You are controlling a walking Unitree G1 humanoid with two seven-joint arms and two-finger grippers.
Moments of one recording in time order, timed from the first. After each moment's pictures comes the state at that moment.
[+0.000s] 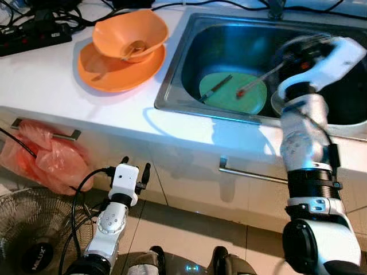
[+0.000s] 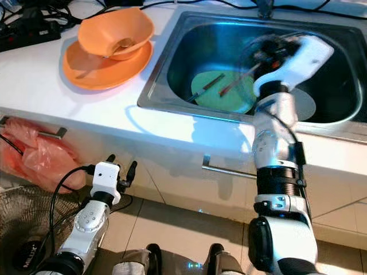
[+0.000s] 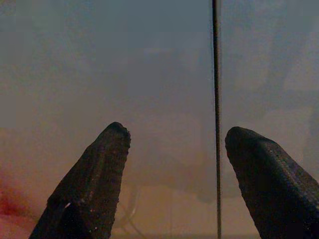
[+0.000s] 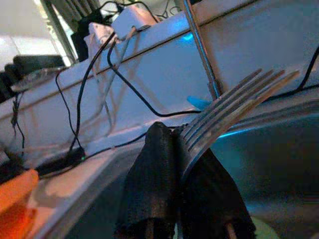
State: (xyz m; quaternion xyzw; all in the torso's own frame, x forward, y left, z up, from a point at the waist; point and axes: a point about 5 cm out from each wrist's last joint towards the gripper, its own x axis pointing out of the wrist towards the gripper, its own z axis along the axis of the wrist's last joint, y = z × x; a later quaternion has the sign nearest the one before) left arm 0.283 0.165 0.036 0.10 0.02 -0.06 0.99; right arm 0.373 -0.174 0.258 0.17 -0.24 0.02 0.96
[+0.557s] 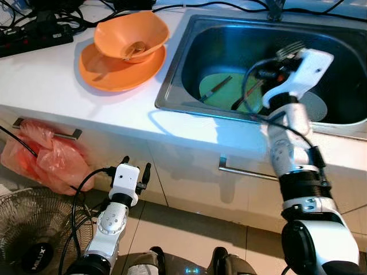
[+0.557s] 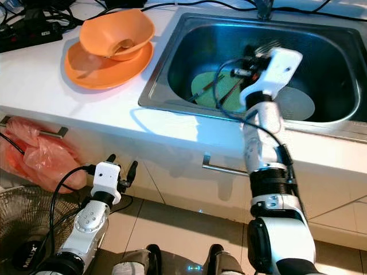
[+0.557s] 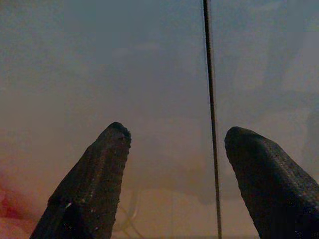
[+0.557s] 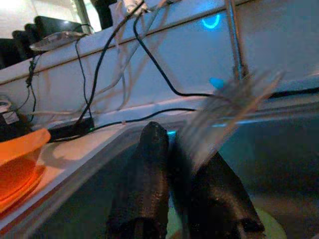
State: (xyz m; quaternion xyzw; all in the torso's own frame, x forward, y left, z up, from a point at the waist) left arm 0.282 0.164 0.036 0.11 0.01 -0.06 0.99; right arm 0.378 -0.157 0.236 0.11 -0.22 0.06 0.97
